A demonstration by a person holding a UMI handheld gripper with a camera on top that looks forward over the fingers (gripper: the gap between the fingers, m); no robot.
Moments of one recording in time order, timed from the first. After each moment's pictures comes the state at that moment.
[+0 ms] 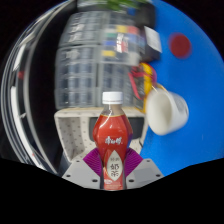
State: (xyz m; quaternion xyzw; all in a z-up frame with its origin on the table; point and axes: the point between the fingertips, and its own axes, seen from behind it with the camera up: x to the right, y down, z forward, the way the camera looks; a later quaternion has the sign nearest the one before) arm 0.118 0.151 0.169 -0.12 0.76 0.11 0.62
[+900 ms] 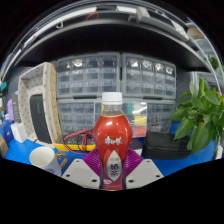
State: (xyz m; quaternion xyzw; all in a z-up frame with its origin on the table) arm 0.149 -0.141 0.096 -0.55 0.57 -0.44 0.42
